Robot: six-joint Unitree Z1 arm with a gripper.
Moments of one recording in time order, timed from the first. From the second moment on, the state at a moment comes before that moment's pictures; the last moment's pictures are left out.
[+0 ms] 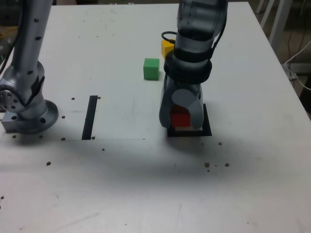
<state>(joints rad) -0.10 2.06 -1.46 1.13 -0.01 -0.01</state>
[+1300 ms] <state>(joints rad) -0.05 2.03 -1.40 1.09 0.04 0.04</state>
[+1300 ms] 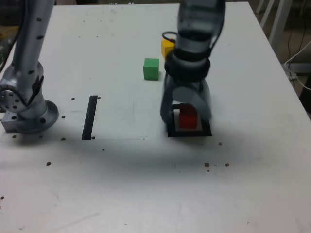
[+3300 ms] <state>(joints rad) 0.58 2.23 -1.89 1.40 0.16 0.43</state>
